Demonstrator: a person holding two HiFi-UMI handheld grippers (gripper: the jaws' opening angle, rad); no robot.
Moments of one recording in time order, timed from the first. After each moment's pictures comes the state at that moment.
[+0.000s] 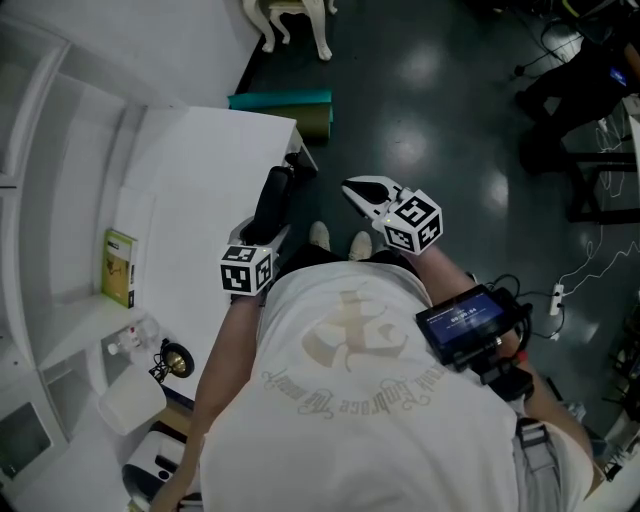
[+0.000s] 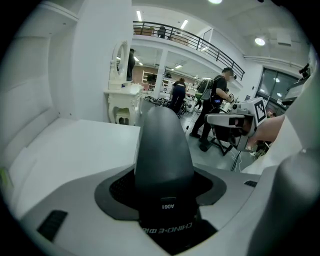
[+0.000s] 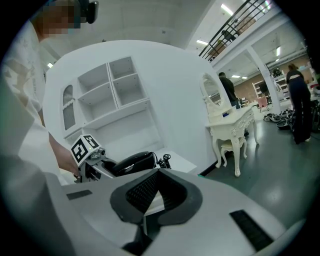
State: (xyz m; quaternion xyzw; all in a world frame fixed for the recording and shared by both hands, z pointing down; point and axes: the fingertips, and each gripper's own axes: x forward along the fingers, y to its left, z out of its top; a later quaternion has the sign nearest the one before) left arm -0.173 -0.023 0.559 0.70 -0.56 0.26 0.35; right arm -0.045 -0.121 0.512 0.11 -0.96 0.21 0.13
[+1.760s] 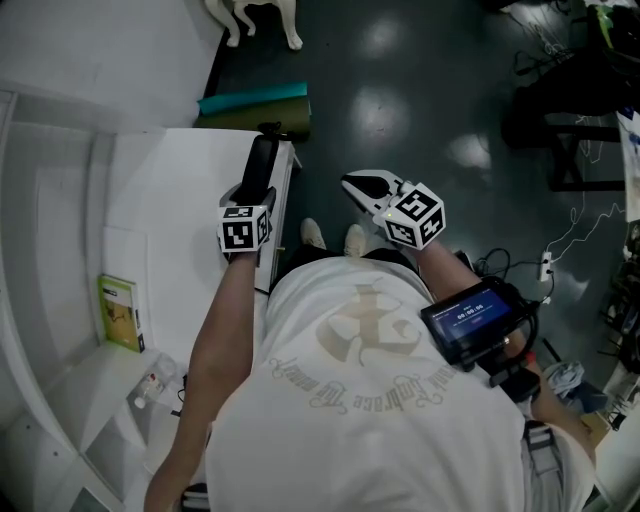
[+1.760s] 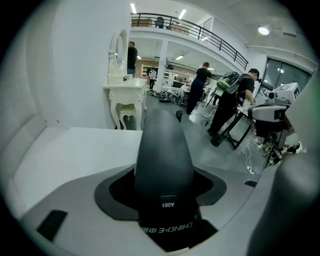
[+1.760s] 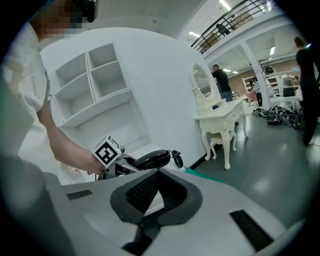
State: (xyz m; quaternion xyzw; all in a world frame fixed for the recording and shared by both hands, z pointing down) left arm -0.263 -0.153 0.623 0.69 -0.56 0.31 0.34; right arm -0.086 -0.179 0.527 0.16 -0.94 0.24 0.18
